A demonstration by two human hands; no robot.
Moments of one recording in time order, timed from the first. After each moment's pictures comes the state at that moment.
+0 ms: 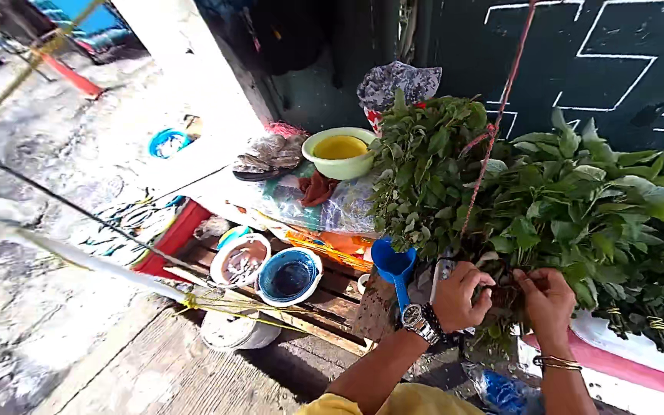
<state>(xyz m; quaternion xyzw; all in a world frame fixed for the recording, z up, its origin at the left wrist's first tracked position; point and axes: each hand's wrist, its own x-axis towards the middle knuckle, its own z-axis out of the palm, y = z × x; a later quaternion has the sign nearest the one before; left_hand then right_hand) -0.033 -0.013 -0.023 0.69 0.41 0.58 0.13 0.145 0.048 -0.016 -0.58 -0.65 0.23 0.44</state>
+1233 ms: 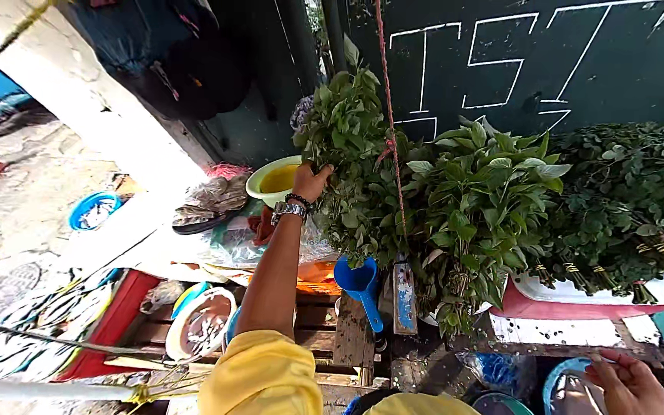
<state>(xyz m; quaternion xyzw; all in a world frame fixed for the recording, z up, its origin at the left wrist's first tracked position) -0.255 0.147 0.138 0.57 0.71 0.38 0.16 0.313 -0.102 -0.053 -0.67 -0.43 0.29 0.52</state>
